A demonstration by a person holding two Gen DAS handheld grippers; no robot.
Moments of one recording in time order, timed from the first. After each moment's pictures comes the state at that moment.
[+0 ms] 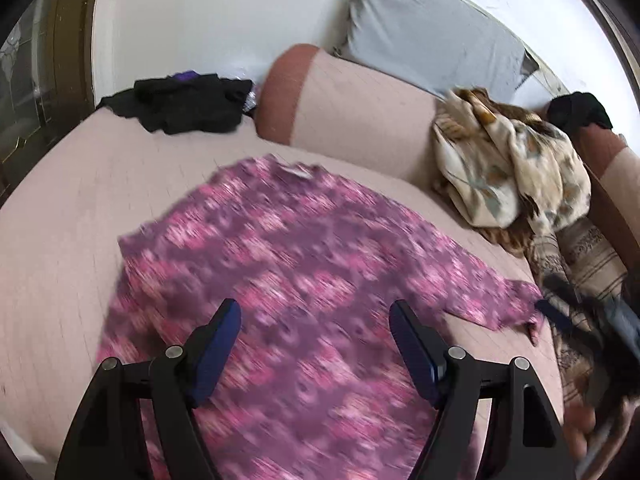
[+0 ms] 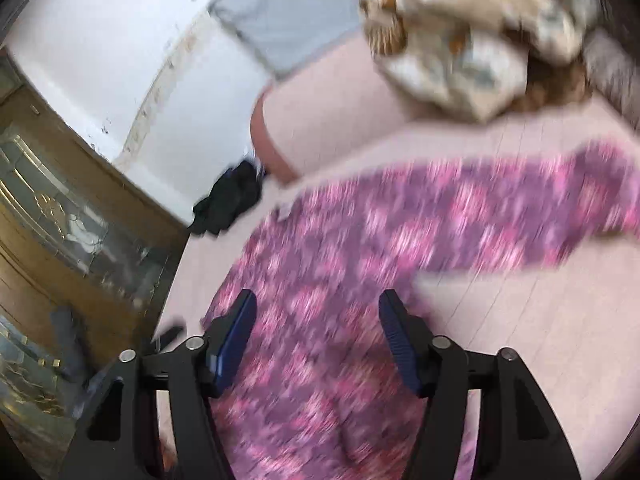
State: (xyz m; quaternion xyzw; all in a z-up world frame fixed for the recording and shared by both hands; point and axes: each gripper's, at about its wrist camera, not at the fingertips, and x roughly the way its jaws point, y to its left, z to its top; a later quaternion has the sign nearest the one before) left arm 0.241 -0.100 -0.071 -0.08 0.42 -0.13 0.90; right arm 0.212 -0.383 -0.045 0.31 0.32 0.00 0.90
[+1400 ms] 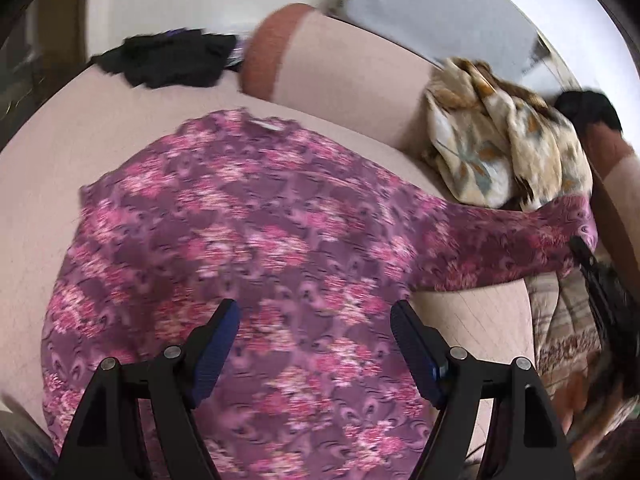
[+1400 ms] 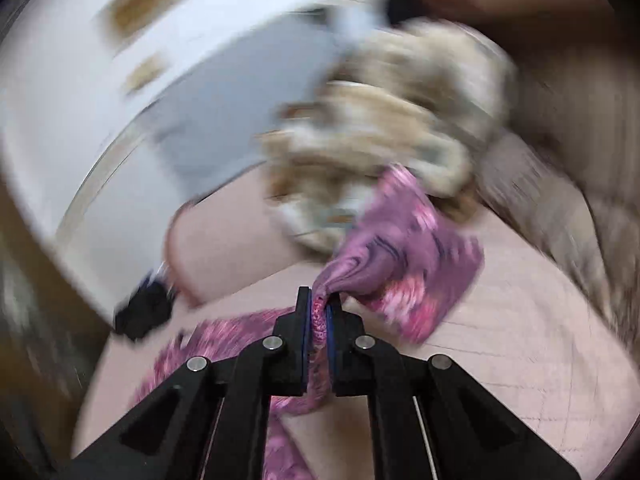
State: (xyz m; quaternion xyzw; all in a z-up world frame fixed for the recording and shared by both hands) left arm 0.241 -0.129 -0.087 -0.12 0.47 -0.13 0.86; right arm 0.182 -0.414 -0.016 0.21 0.20 -0.11 0.95
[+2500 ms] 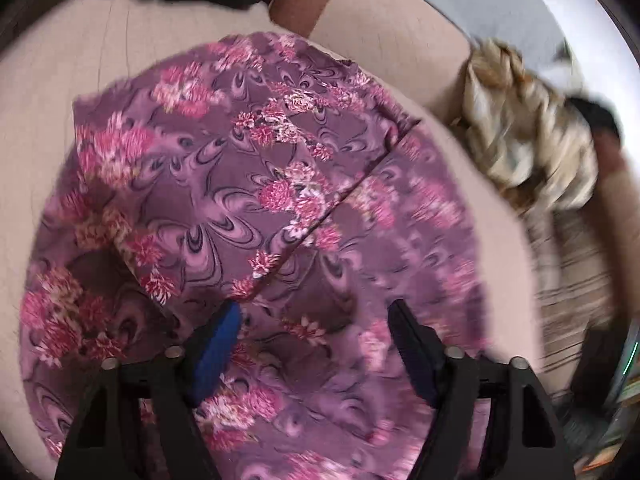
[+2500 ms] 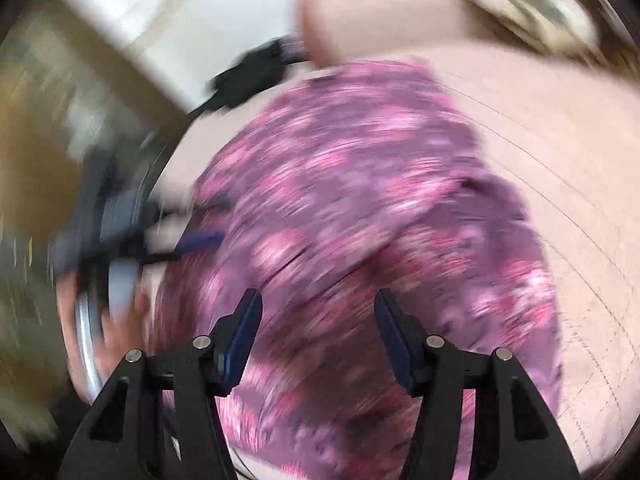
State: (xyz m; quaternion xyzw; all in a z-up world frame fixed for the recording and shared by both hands) left arm 0.269 -0.063 -0.184 -0.12 0.53 -0.17 0.82; right arm 0.211 -0.281 -0.149 0.27 0.47 0.07 0.84
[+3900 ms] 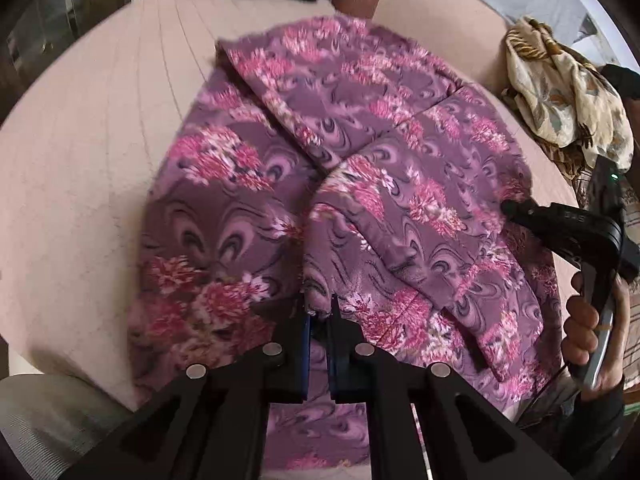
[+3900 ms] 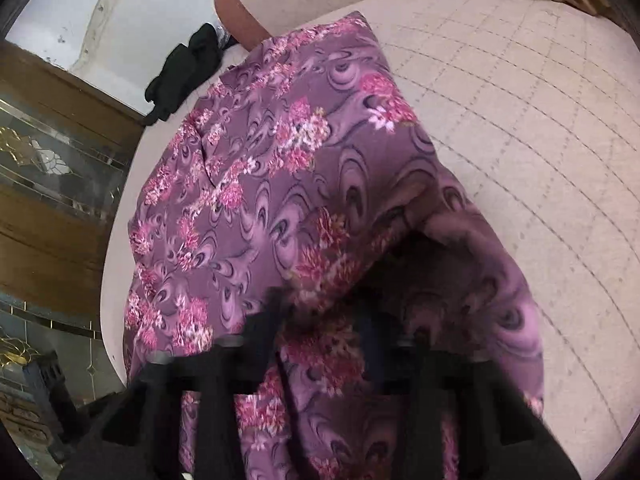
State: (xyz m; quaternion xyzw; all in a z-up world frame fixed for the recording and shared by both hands) left arm 0.169 0.011 -0.182 -0.08 0.55 -0.09 0.83; right arm 0.275 -0.305 -0.189 0.28 0.52 0.08 0.81
